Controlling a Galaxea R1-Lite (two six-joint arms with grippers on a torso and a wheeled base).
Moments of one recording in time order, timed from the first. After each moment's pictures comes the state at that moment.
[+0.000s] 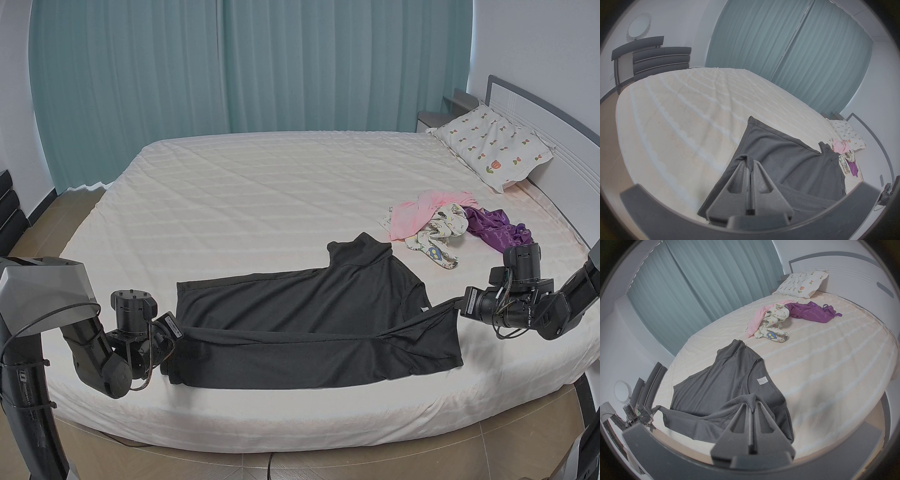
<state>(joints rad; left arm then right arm) -0.16 2.21 -0.56 -1.14 0.24 -0.65 0.13 1.95 -0.73 -0.59 0.09 0.39</state>
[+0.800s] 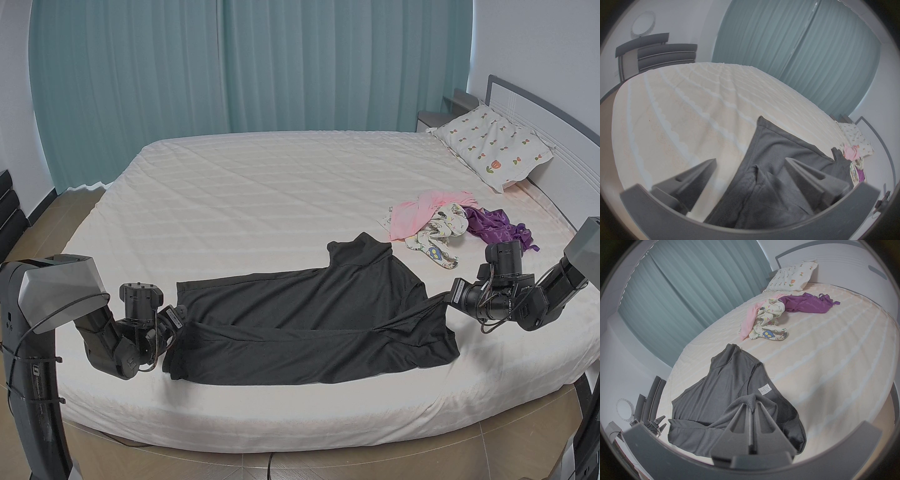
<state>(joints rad) -0.11 2.32 -0.76 -1.00 0.25 -0.67 0.13 2.10 -0.88 -0.60 0.07 0.52</state>
